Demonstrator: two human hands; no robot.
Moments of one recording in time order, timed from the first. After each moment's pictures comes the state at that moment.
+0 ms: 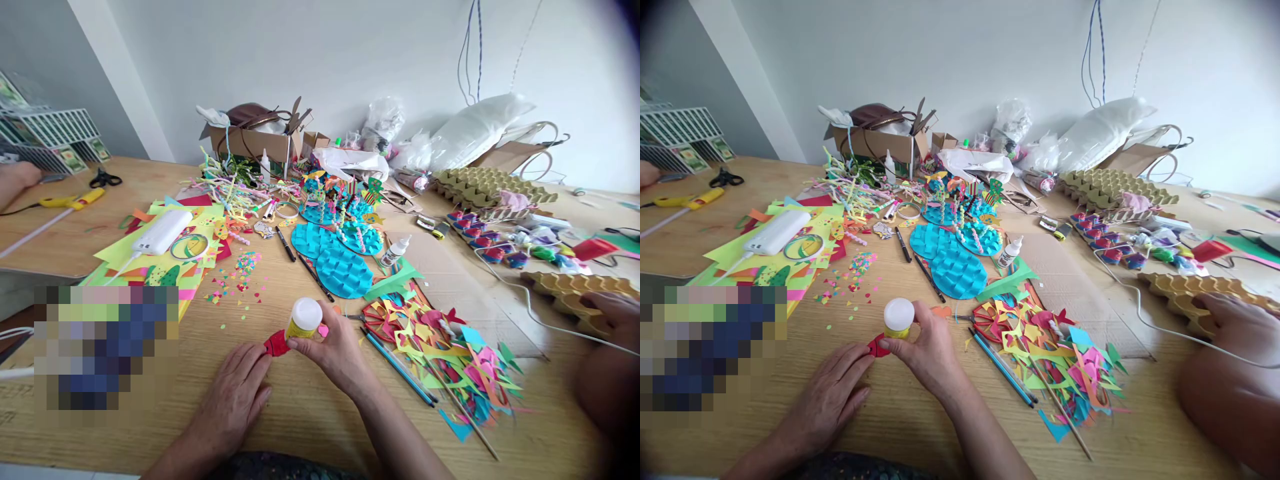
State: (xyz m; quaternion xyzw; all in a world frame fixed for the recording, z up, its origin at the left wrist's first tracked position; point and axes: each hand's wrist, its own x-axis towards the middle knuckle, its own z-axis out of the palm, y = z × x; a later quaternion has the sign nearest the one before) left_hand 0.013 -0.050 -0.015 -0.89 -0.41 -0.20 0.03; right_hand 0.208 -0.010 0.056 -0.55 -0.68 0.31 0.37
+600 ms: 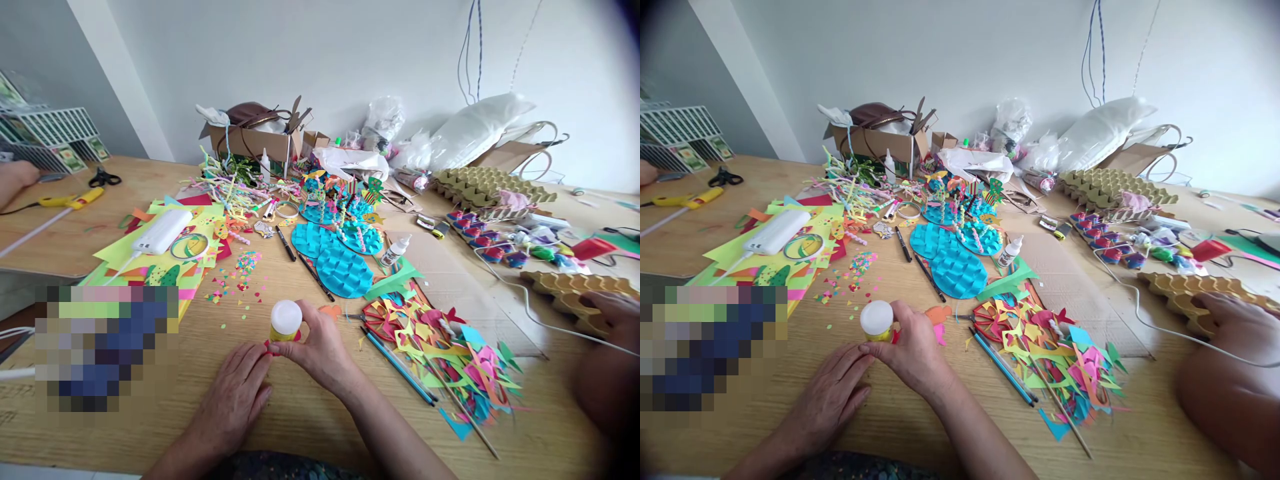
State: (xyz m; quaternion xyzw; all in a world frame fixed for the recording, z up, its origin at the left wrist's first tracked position) left_hand 0.014 -0.049 -0.016 -0.89 -0.41 -0.20 0.04; right_hand 0.189 -0.003 0.052 -0.52 -0.72 0.30 0.34
